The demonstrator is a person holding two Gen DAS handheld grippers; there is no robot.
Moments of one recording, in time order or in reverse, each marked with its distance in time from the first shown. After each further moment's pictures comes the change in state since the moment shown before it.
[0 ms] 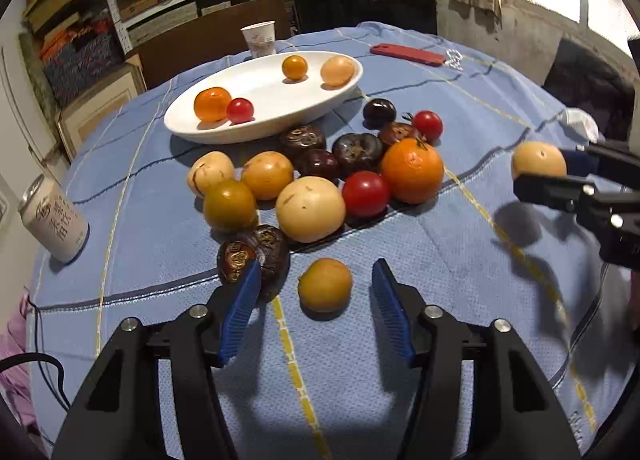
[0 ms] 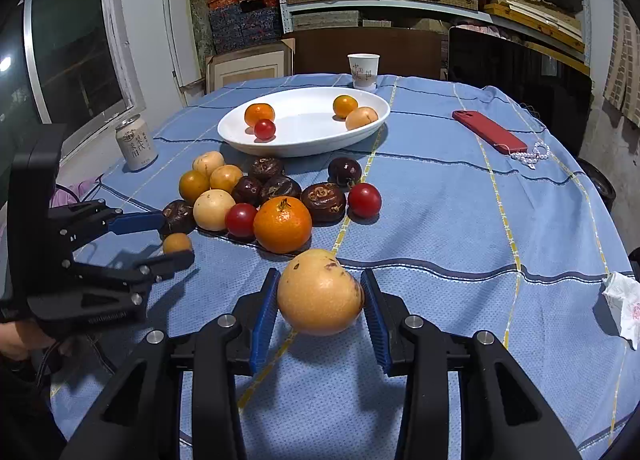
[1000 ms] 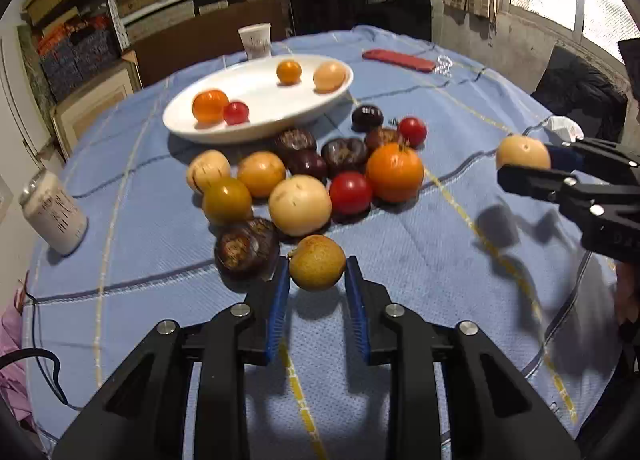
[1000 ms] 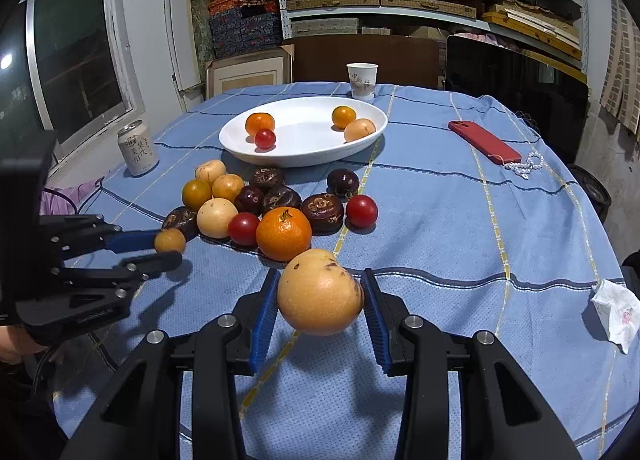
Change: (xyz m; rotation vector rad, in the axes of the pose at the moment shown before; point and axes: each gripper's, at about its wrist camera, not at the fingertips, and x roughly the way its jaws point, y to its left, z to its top) left arm -0.024 0.005 -0.001 -0.041 -0.021 -0.042; right arm -0.011 0.004 0.005 -0.014 -0.026 -0.013
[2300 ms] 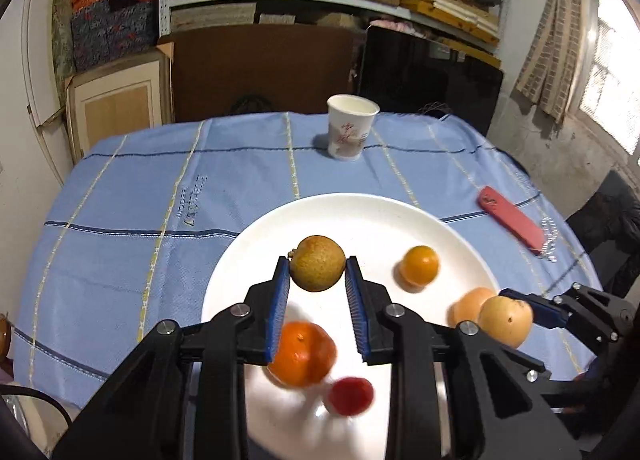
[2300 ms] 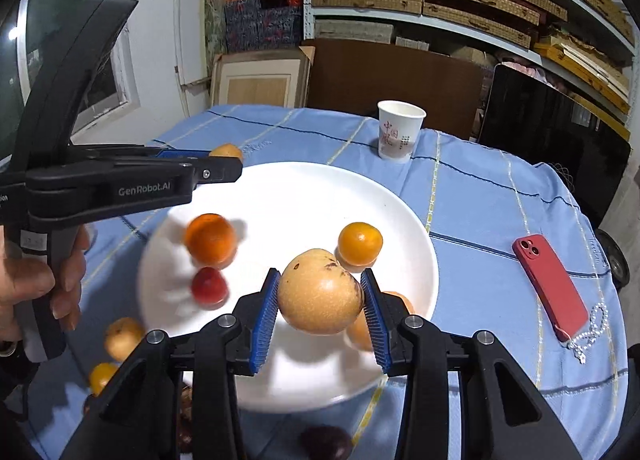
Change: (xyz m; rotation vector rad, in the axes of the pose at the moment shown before) left arm 0.147 0.149 0.215 -0.259 -0.056 0.012; right arm 0.169 -0.002 0.179 -0.133 0.010 0.007
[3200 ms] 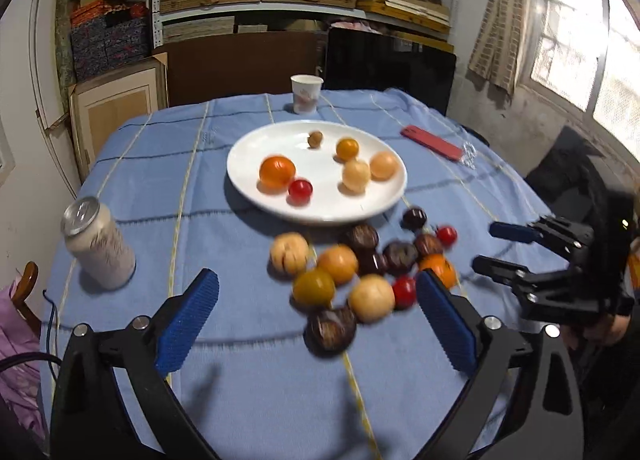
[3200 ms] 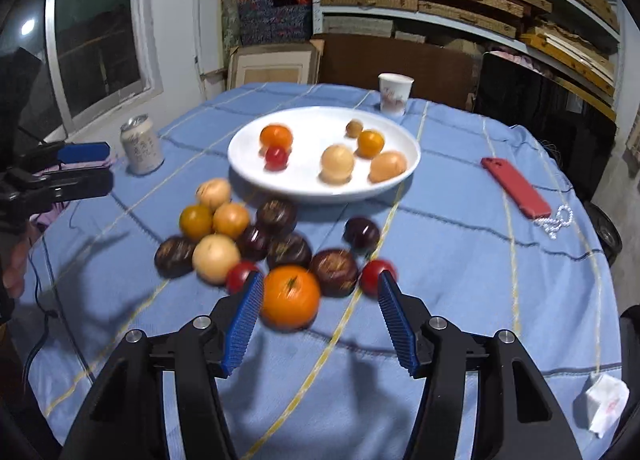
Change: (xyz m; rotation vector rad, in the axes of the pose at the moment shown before) left arm -0.201 -0.016 -0.177 0.089 -0.033 -0.071; right arm -0.129 0.033 -0.129 -0.008 0.020 0.027
